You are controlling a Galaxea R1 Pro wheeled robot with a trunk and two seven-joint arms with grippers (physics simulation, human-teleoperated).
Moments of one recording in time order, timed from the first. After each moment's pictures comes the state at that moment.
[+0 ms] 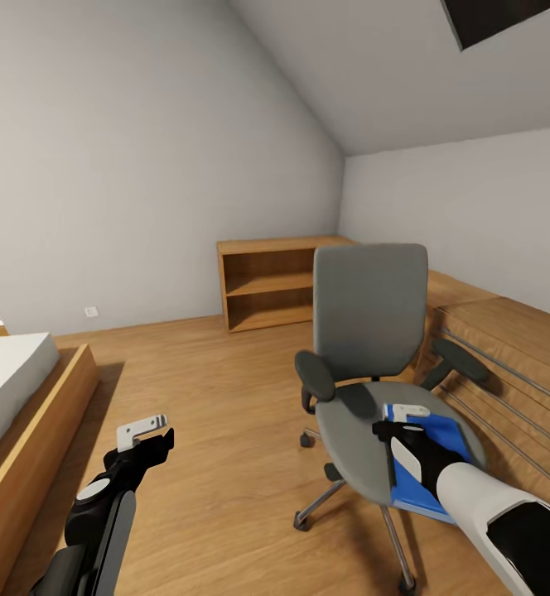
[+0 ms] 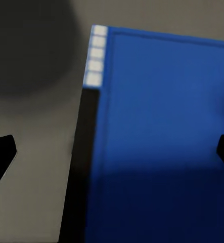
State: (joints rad) left arm -0.20 -0.14 0.15 -1.61 0.05 0.60 0.17; right arm -0.90 -0.12 0.49 -0.20 -0.55 0.13 -0.23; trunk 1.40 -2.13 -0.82
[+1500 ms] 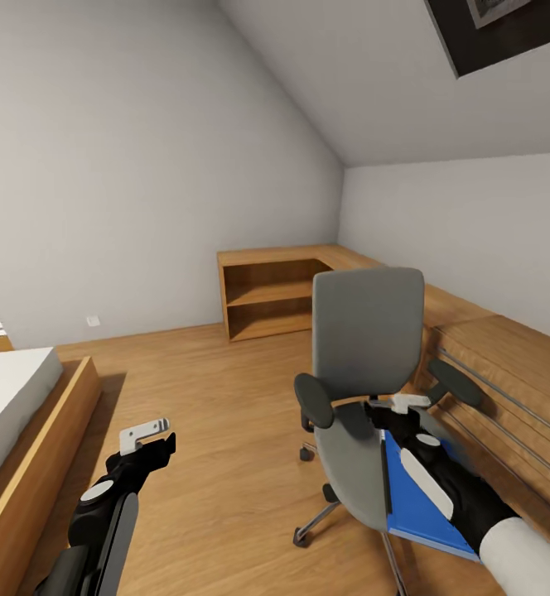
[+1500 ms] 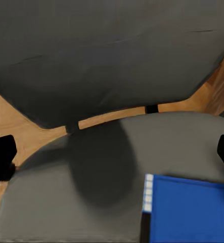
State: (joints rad) left arm -0.20 -0.14 0.15 -1.58 0.05 0.60 0.17; right arm -0.63 -0.27 0.47 -0.88 -0.60 0.12 -0.27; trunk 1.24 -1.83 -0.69
